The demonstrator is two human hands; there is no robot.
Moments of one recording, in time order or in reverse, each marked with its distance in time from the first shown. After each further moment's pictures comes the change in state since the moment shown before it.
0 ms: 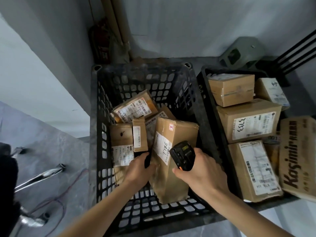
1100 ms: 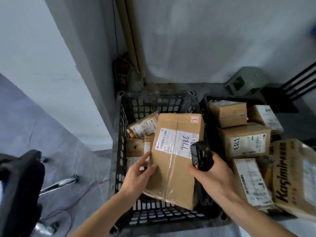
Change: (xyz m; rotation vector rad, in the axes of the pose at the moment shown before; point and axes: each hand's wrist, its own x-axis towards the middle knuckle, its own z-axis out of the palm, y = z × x) left_hand -0.087 0.040 -0.066 -0.630 0.089 0.057; right_hand -0.038 0.003 -0.055 0.615 0.094 -0.053
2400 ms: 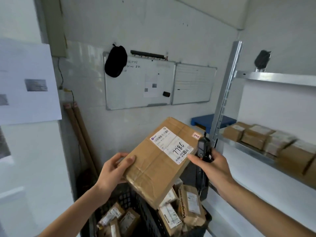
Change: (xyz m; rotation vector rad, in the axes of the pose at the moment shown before) left_hand -0.400 0.347 0.033 0.006 -0.242 0.663; right_hand -0.378 -0.110 -0.361 0.656 0.488 -0.399
